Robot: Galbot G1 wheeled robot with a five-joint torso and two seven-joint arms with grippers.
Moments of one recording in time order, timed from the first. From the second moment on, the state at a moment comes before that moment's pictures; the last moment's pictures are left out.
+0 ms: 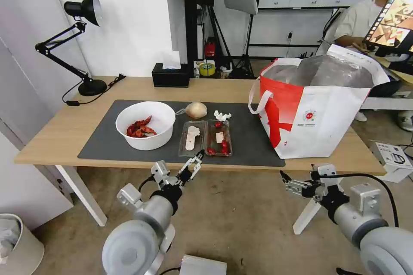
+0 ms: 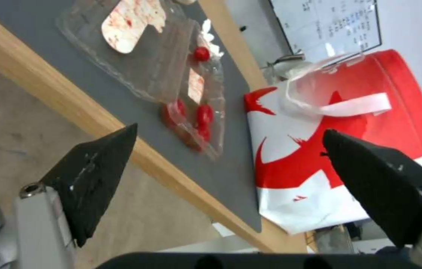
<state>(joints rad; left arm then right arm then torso) 1.38 -1.38 -0.24 -2.32 -1.25 0.32 -0.58 -1.65 1.00 0.73 2.43 0.57 -0.67 0.12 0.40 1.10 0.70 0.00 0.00</state>
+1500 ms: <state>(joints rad) 1.16 -1.46 -0.13 -2.09 -1.25 0.25 -0.72 -1.67 1.03 0.73 2.43 0.57 -0.66 0.13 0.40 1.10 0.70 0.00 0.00</state>
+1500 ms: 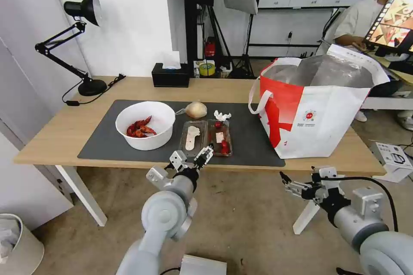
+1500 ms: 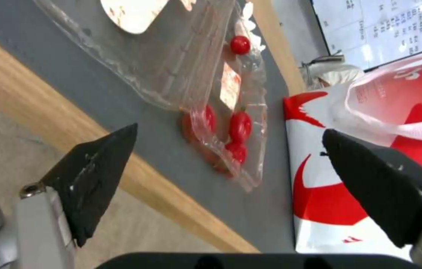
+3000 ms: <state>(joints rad) 1.06 -1.51 -0.12 -1.95 -1.24 0.16 -0.76 -1.68 1.07 0.73 2.41 0.54 -0.65 0.13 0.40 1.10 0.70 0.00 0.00</state>
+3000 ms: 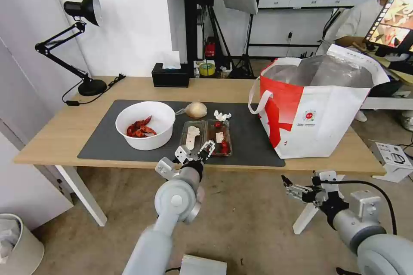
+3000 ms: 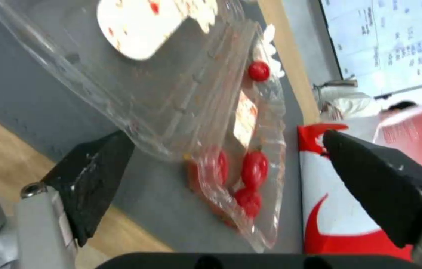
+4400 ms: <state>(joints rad) 1.07 -1.53 -0.10 -2.01 -1.18 0.06 -0.69 -1.72 1.09 0.75 2.44 0.52 -0.65 0.12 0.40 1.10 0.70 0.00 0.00</state>
